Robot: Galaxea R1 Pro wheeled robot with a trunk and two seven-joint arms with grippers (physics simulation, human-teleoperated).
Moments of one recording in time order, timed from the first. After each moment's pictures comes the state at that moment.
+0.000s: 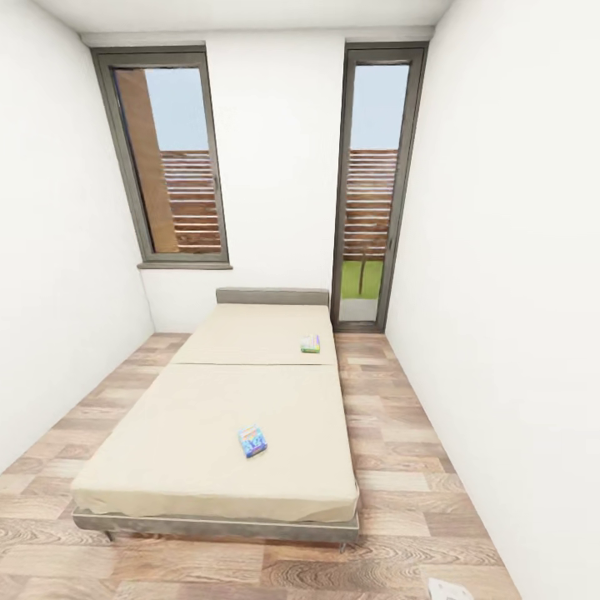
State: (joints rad) left arm -0.34 -0.03 0.06 -0.08 0.00 -0.10 0.03; right arm -0.42 -0.03 -0.04 -0.15 -0.18 0.09 -0.07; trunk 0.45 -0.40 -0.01
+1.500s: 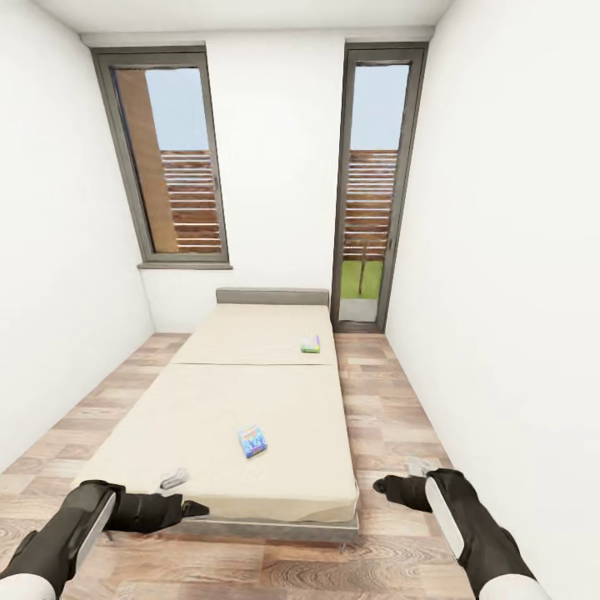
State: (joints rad) left arm -0.48 0.25 0.08 -0.77 0.01 0.88 -0.87; right arm -0.46 -0.03 -0.07 -0.93 -0.20 0.81 0.06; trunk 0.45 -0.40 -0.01
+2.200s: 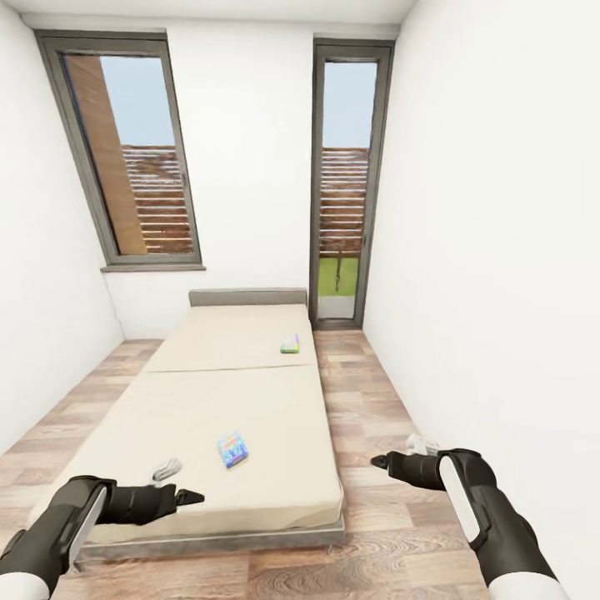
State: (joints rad) left arm -0.48 0.26 0.14 -0.81 0.00 0.90 -0.89; right arm -0.45 -0.04 -0.13 -1.13 -0.23 0.97 0.19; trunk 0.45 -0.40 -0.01
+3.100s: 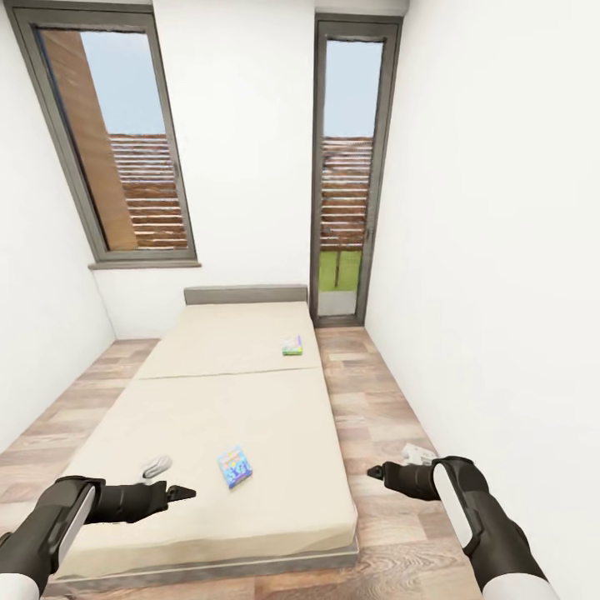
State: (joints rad) left arm -0.48 0.28 0.19 -0.81 0.00 0.90 -0.90; right arm -0.45 -0.02 -0.12 -1.06 -0.22 0.95 0.18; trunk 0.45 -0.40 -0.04
